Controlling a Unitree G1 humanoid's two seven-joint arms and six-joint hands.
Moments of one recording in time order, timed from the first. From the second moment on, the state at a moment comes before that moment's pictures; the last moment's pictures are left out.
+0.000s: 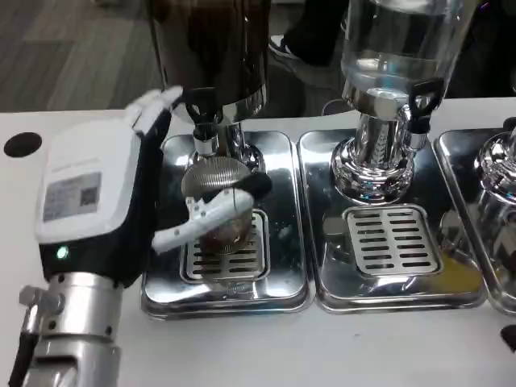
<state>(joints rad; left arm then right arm) 0.15 0.24 -0.16 -0.54 1.03 0.18 0.02 0.46 -0.51 -0.22 0.22 0.05 -0.81 0.21</state>
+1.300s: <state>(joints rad) 0.79 0.26 -0.08 -0.60 0.98 -0.02 0.23 0.02 -0.27 0.14 -0.09 -0.14 -0.15 0.31</state>
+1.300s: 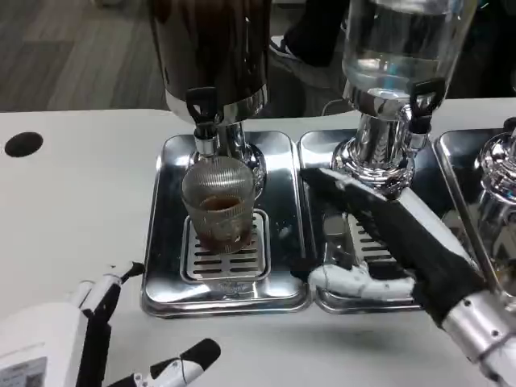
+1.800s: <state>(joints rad) 0.92 0.26 0.00 -0.61 0.95 -0.14 0.29 -0.19 -0.16 0.26 0.02 -0.32 0.02 0.22</state>
